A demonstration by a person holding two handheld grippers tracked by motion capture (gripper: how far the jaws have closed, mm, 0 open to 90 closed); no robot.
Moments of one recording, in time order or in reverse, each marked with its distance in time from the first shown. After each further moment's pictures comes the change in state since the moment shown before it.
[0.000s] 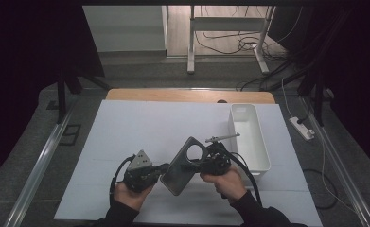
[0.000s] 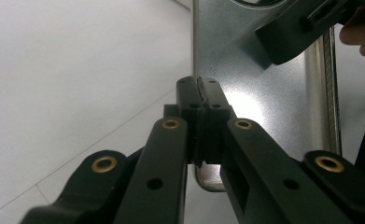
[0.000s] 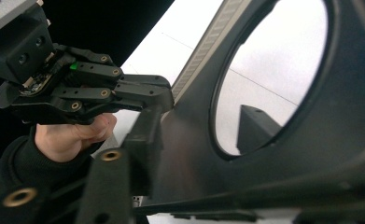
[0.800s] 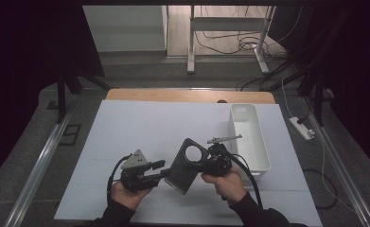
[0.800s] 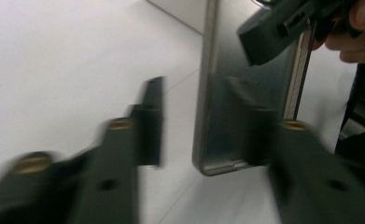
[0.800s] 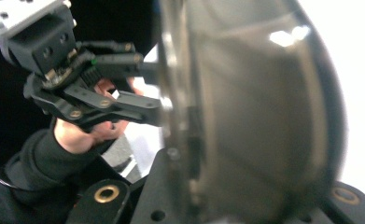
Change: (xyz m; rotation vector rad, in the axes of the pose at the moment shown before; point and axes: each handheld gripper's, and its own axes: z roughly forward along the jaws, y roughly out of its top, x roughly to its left) left arm 0.015 -0.005 -0.007 -0.045 -0.095 -0.041; right arm 0.005 -0.004 -0.005 -0.033 0.027 -0.036
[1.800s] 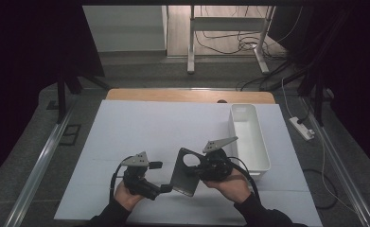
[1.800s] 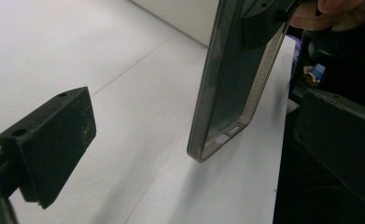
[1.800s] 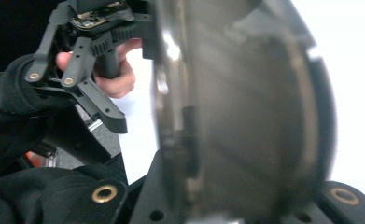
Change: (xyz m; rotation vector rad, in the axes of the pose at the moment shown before) left arm 0.009 -0.008 0.017 0.078 -0.233 0.050; right arm 0.016 -0.002 -0.004 0.099 -0.021 -0.301
